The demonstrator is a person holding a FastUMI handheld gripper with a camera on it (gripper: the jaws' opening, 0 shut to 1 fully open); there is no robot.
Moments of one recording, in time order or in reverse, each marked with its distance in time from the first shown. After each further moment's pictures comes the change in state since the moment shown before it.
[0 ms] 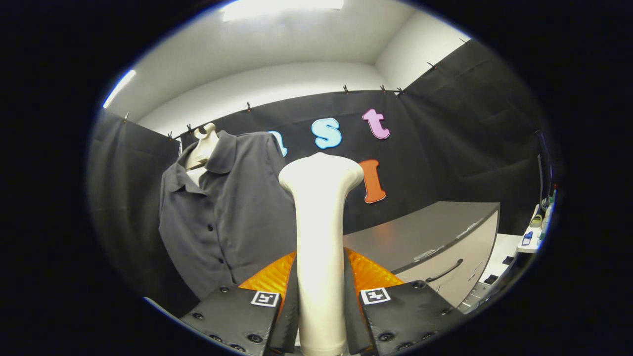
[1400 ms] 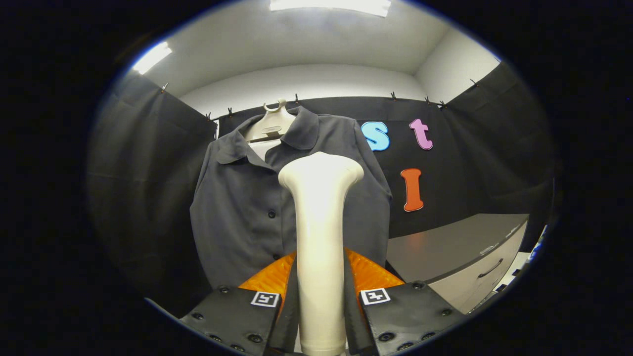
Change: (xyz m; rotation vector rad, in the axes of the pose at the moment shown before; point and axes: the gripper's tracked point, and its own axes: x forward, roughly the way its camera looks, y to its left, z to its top) arm 0.052 0.143 -0.057 -0.139 0.017 0.136
